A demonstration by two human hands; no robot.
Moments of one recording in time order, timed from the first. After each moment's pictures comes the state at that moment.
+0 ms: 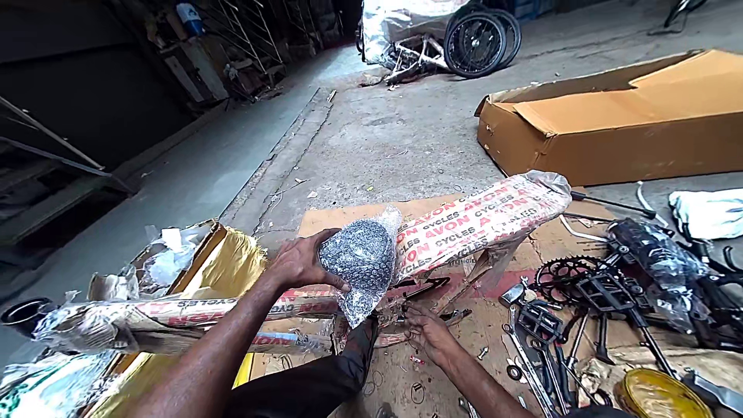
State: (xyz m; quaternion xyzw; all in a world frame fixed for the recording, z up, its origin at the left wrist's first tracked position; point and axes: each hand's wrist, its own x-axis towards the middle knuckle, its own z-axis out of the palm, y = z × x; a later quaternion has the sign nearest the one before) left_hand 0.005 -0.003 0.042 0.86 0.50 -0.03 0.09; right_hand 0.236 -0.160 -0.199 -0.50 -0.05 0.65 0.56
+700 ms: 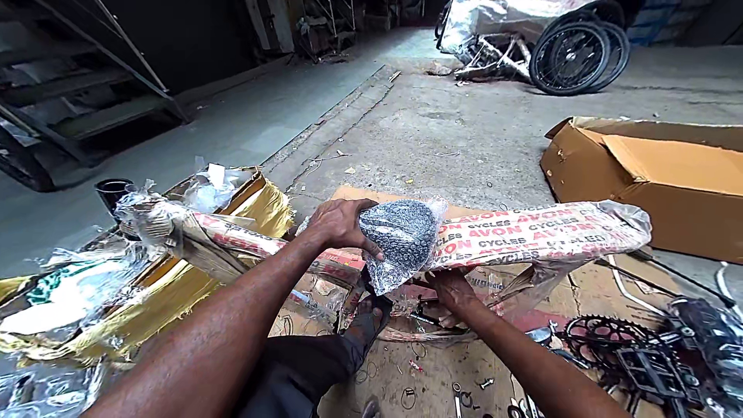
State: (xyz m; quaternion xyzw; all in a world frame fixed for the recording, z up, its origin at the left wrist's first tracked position) left_hand -0.004 0.026 0.036 0.85 0.53 0.02 0.08; right_hand 0.291 -0.043 -0.186 -0.57 -0.82 -0.03 -0.05
